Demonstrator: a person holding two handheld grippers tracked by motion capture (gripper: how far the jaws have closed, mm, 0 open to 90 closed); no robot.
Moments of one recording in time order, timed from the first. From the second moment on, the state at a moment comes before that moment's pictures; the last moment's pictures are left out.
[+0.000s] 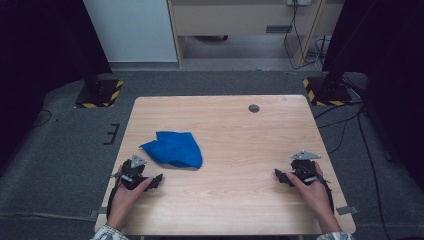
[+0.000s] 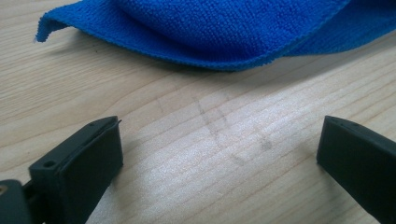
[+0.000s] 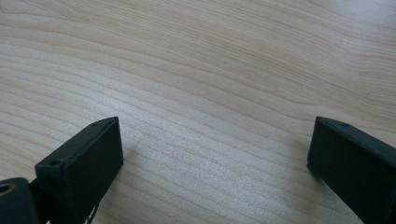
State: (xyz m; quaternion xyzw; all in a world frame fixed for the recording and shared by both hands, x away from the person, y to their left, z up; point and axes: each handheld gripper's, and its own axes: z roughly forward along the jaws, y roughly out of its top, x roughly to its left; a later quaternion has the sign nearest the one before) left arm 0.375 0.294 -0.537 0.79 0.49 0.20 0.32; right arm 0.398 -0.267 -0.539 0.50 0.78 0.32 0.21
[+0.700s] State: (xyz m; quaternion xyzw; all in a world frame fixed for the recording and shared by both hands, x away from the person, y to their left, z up) left arm 0.386 0.276 -0.504 0.78 0.46 0.22 0.36; right arm 0.398 -0.266 -0.539 0.50 0.77 0.32 0.21
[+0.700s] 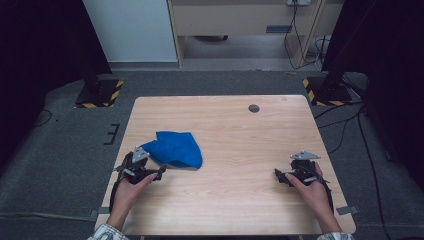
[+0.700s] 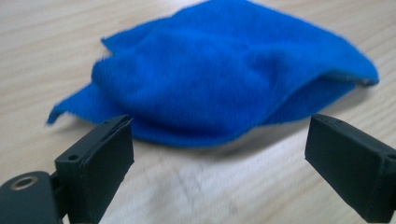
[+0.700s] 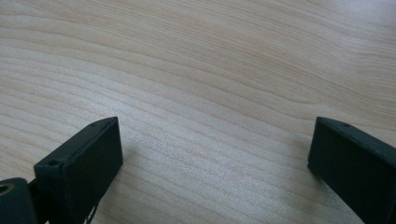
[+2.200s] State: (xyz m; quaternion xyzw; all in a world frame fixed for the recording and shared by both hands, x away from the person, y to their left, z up) left arm 0.458 0.250 -0.533 0.77 0.50 0.20 0.33; right arm 0.397 -0.265 -0.539 0.51 0.77 0.32 0.21
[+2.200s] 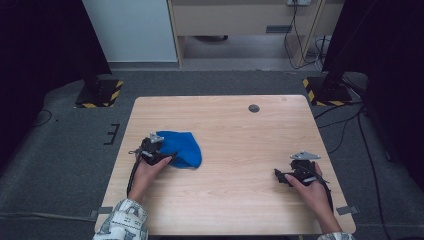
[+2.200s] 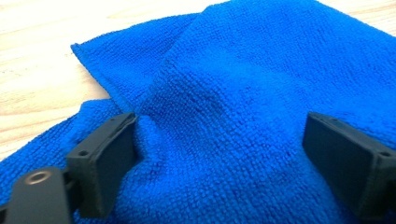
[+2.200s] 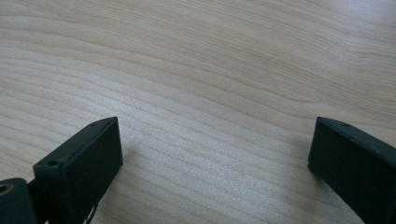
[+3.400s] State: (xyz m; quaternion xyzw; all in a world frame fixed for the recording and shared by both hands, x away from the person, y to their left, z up) left arm 0.423 0.206 -0.466 0.77 0.42 0.19 0.43; right arm 0.397 -0.265 -0.539 0.51 0.77 0.32 0.21
